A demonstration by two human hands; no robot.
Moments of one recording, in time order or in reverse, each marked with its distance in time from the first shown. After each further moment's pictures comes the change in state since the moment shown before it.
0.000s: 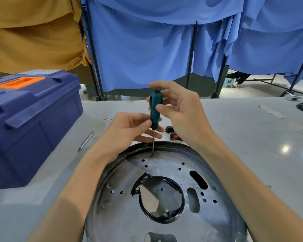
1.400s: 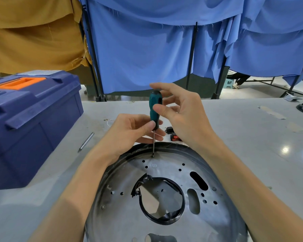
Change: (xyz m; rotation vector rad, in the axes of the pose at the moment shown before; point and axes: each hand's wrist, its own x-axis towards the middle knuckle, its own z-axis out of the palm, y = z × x) left_hand 0.000 0.000 0.002 -0.008 0.002 -0.025; right_hand 0.000 -0.001 0.000 -0.029 0.038 -0.003
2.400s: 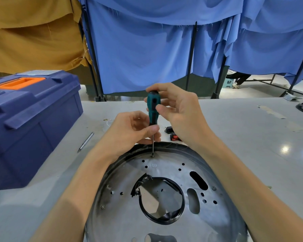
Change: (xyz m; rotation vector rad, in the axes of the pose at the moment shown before) left_hand 0.002 -0.002 0.000 0.007 0.040 0.007; right_hand -0.001 -0.001 0.001 0.039 -0.064 -0.004
